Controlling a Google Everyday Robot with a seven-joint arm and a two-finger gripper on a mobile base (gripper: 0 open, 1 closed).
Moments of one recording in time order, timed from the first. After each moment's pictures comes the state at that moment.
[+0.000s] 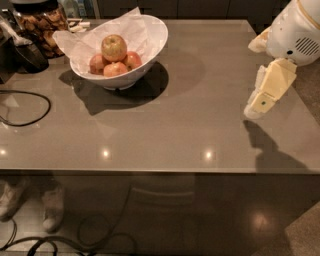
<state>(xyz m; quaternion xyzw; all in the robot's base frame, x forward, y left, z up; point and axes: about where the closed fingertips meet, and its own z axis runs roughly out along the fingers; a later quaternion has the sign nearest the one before) 0.504 -0.183 0.972 -0.59 0.77 0.06 0.22</state>
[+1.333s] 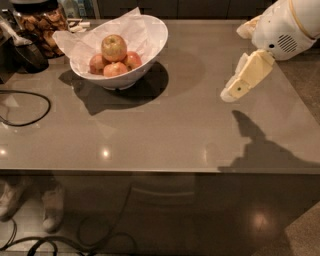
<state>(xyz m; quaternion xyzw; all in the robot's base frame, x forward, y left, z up) 0.548 -0.157 0.984 -0.56 0.75 0.08 0.33</state>
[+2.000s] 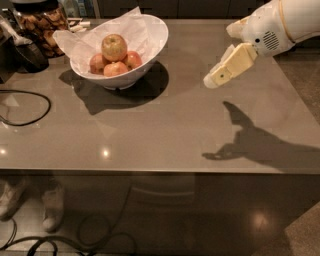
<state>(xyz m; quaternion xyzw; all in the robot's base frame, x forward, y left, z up) 0.581 -0.136 0.985 -0.51 0.75 0.16 0.39</state>
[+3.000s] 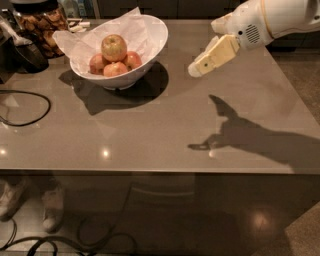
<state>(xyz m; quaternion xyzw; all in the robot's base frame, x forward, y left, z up) 0.609 -0.102 0.992 -0.50 0.73 0.21 0.42</state>
